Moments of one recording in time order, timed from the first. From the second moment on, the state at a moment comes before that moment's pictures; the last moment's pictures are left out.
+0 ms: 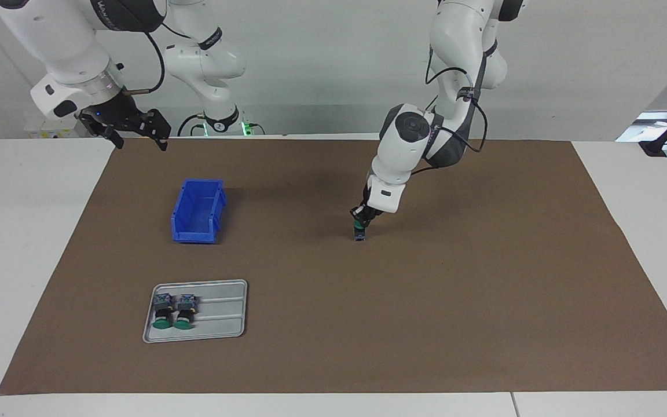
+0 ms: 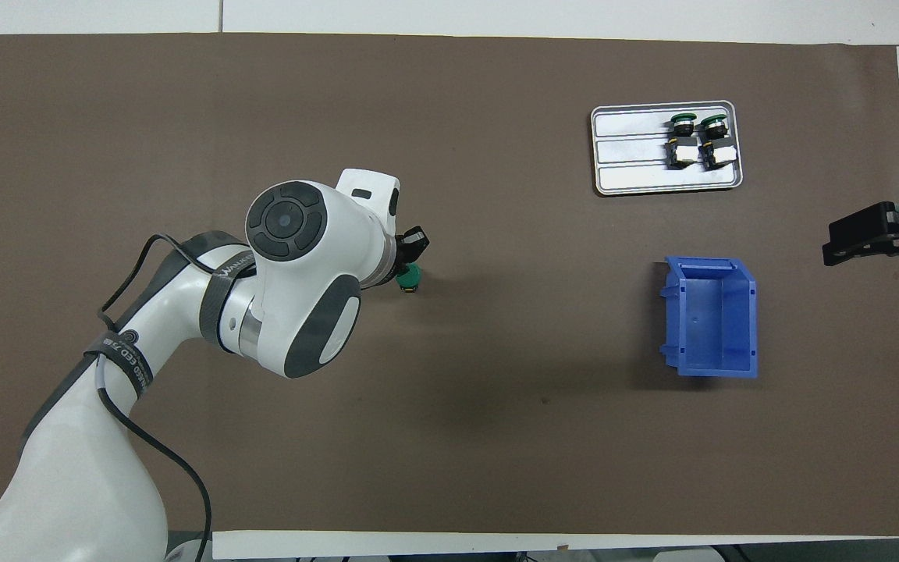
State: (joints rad) left arm -0.71 0.25 0.03 -1.94 -0.22 2.30 -0.98; right arm 0.00 -0.05 -0.03 -1.62 0.00 1.42 0.06
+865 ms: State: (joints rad) left arm -0.70 0.20 0.05 -1.90 -0.22 2.22 -0.96; right arm 0.00 -0.05 -0.03 -1.62 0.00 1.42 0.06
